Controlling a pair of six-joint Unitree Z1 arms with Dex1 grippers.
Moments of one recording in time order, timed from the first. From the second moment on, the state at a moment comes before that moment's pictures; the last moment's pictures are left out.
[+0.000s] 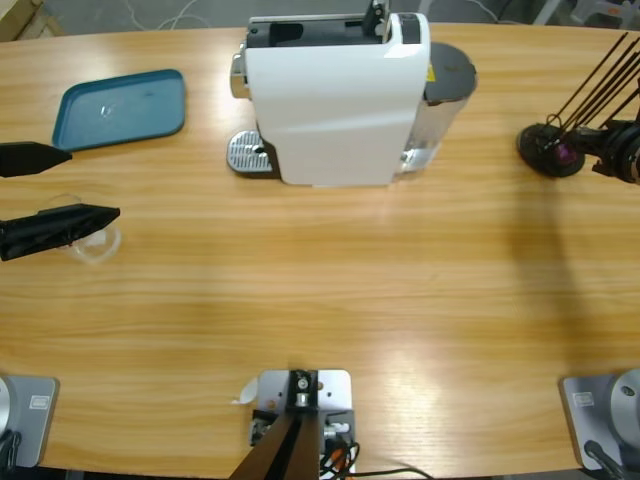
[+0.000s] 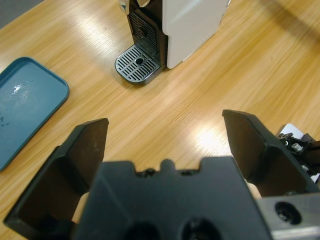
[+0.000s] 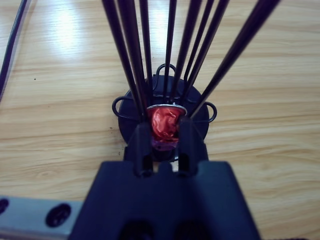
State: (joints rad) arm 0 -0.85 1.03 -0.68 0.28 0.06 -0.08; arm 1 0.15 1.56 -0.33 -0.52 -0.23 0.10
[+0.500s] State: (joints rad) arm 0 -0.85 1.03 -0.68 0.28 0.06 -0.08; arm 1 0.15 1.46 -0.33 -0.49 -0.23 0.08
